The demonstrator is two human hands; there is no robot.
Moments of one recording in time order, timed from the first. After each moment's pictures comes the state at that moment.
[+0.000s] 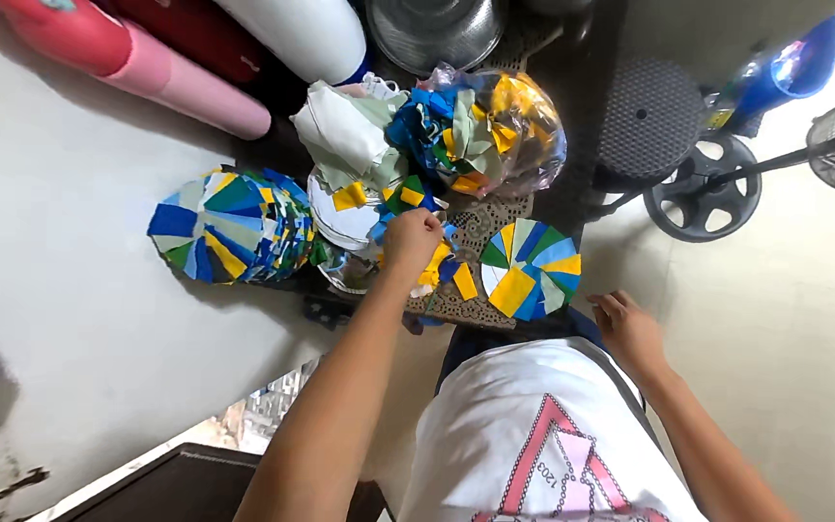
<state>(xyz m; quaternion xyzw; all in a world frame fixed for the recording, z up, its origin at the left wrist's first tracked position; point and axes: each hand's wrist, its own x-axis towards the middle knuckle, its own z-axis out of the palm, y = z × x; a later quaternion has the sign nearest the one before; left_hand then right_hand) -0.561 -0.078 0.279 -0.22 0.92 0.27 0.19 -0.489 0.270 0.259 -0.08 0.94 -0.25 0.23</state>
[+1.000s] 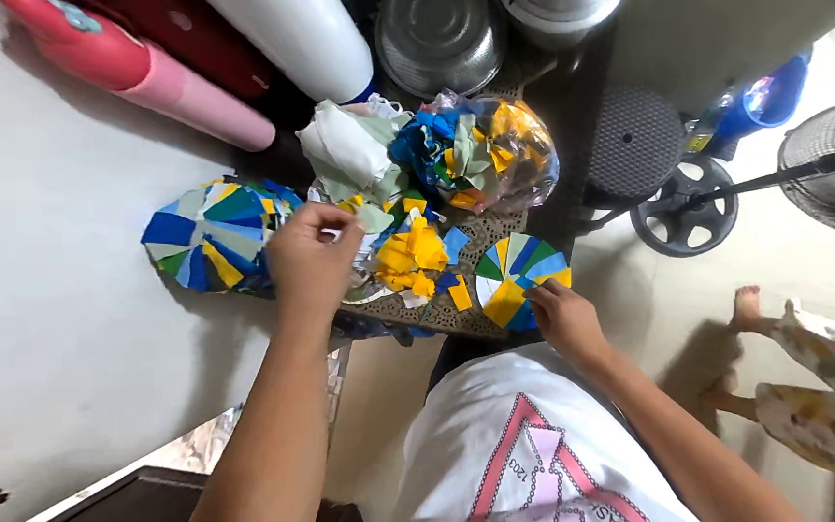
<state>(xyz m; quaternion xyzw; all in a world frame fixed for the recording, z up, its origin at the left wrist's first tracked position) -0.513 -0.125 0.354 -0.21 0.92 0.34 -0.03 -0.519 0.197 0.285 -0.22 0.90 -0.30 0.24</state>
